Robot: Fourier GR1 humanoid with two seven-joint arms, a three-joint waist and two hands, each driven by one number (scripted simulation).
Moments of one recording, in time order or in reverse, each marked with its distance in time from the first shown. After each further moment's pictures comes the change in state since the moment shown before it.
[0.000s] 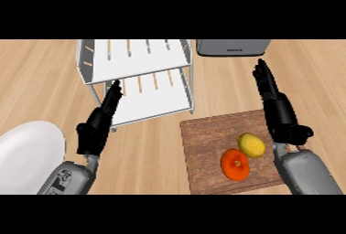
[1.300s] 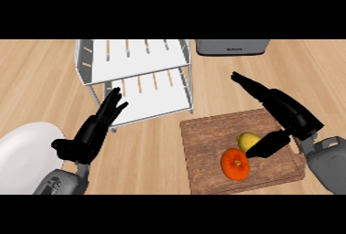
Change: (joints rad) left arm 0.074 0.014 0.048 0.001 0.107 -0.232 -0.159; right arm -0.128 -0.346 0.210 -0.128 0.245 0.383 0.308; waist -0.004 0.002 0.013
